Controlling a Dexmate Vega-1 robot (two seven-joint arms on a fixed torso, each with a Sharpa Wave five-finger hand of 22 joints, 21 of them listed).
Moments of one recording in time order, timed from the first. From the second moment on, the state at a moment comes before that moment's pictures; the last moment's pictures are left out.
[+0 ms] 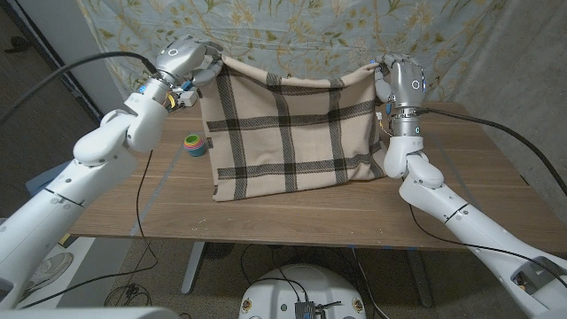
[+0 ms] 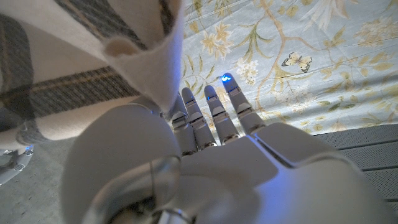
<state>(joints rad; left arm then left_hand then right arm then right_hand) 0.94 0.89 0.12 -1.99 0.79 0.08 0.22 0.91 0.17 0.50 0.09 0.39 0.74 0.00 0.64 0.78 0.56 -0.17 0.22 0.36 0.43 -0.04 0.20 0.22 0.23 0.08 0.69 0.23 -0.78 -0.60 -0.52 -1.70 -0.74 -0.33 -0.87 1.08 0.17 0.36 -0.01 0.29 0.87 -0.17 0.55 0.36 0.83 -0.18 0.76 0.59 0.77 -0.08 0.35 0.60 0.54 -0.05 0.39 0.23</state>
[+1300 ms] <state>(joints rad) 0.43 0.82 0.63 -1.64 1.06 0.36 0.04 0.92 0.16 0.52 0.10 0.37 0.72 -0.01 0.69 0.79 0.55 -0.16 0.22 0.38 0.42 -0.04 0.21 0.22 0.22 0.07 0.71 0.23 -0.27 -0.46 -0.80 -1.06 -0.65 -0.18 -0.80 1.10 0.17 0.36 -0.02 0.29 0.86 -0.17 0.57 0.36 0.86 -0.15 0.76 0.54 0.80 -0.09 0.31 0.63 0.55 -0.05 0.43 0.22</state>
